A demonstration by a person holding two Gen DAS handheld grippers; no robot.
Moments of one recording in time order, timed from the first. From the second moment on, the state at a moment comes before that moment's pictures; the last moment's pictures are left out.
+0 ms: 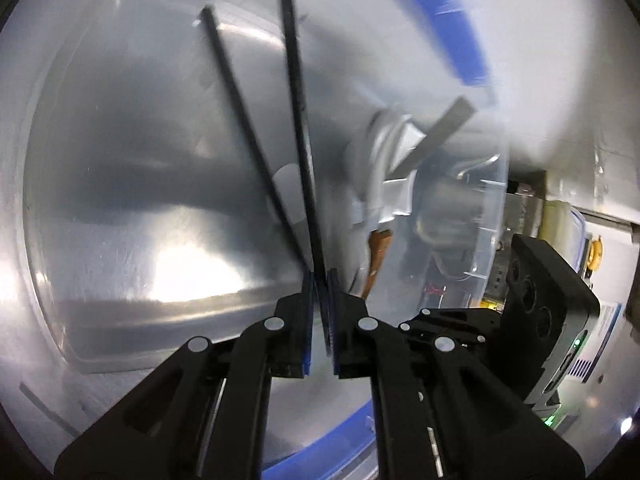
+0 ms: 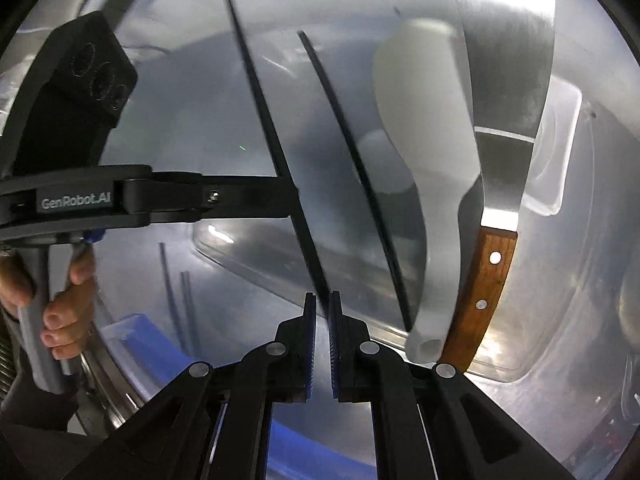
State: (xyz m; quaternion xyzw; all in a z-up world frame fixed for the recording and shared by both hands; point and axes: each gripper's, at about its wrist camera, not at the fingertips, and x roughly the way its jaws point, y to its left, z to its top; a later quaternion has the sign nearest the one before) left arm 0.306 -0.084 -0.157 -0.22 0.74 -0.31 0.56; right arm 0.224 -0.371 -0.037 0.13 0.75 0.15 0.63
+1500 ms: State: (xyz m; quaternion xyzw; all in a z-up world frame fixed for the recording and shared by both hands) left arm 0.088 0.102 -0.147 -0.22 0.69 -0.29 0.63; right arm -0.015 -0.135 -0.051 0.12 0.74 0.18 0.64
